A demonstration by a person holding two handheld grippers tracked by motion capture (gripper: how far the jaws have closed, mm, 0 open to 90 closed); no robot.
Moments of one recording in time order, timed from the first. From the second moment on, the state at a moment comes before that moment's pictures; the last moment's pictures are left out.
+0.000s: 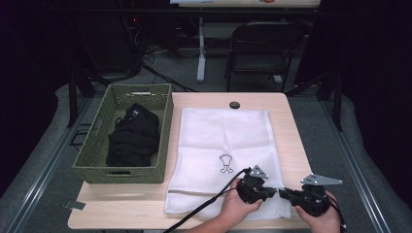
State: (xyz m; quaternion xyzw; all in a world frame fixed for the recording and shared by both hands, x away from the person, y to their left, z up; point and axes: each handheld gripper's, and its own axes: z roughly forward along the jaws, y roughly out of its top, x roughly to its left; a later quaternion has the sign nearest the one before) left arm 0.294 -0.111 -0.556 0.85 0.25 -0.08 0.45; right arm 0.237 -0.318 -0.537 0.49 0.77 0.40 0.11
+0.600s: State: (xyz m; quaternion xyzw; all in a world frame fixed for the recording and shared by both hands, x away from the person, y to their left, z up) left arm 0.296 -0.112 -0.555 0.85 0.26 -0.09 0.46; right arm 0.236 -0.317 -0.536 0.49 0.76 0.40 0.12
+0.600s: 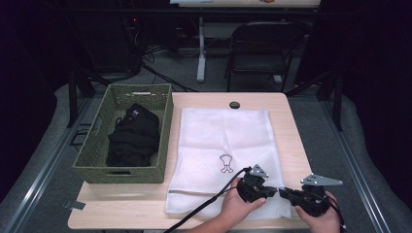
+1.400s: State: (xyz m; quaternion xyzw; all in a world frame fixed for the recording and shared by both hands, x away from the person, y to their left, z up) left arm 0.295 -0.109 -0.553 0.85 0.25 -0.08 0.46; right arm 0.235 -0.316 -0.534 0.49 0.76 0.40 0.12
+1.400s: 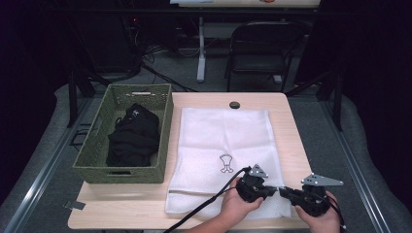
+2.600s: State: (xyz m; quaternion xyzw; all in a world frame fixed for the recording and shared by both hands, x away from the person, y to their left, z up) left arm 0.295 -0.093 -0.555 0.85 0.27 -0.06 0.45; right arm 0.238 -0.330 -0.536 0.52 0.74 0.41 0.12
